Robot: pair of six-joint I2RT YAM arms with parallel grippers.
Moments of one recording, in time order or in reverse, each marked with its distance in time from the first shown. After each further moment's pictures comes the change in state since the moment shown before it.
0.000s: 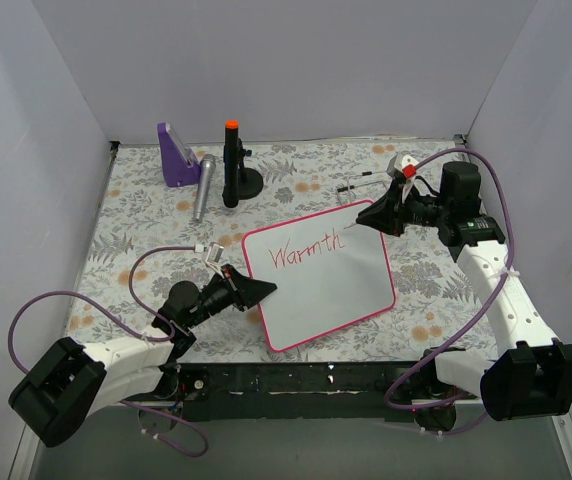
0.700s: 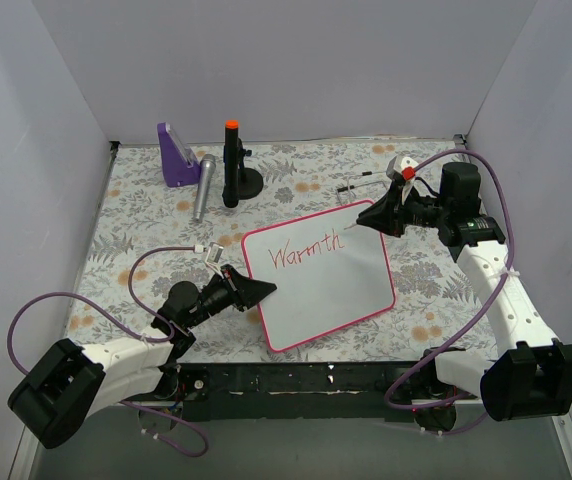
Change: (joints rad) left arm 0.000 -0.013 -0.002 -0.011 -0.001 0.001; right arm 0.000 -0.001 0.000 -0.017 0.001 -0.041
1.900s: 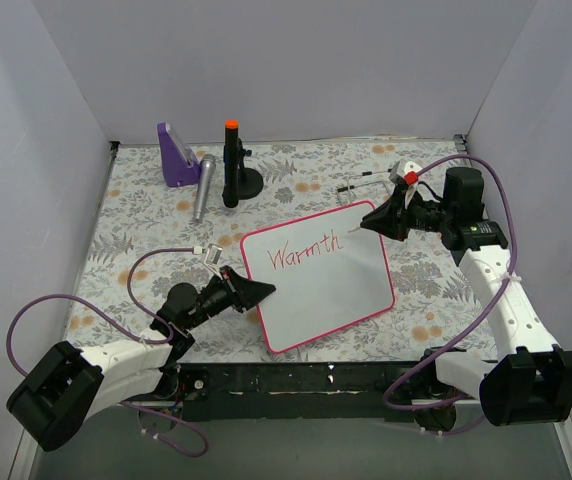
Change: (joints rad) left arm 0.000 -0.018 -0.014 -0.002 -0.004 -0.004; right arm -0.025 -0.027 -0.030 -0.024 0.007 -0.026
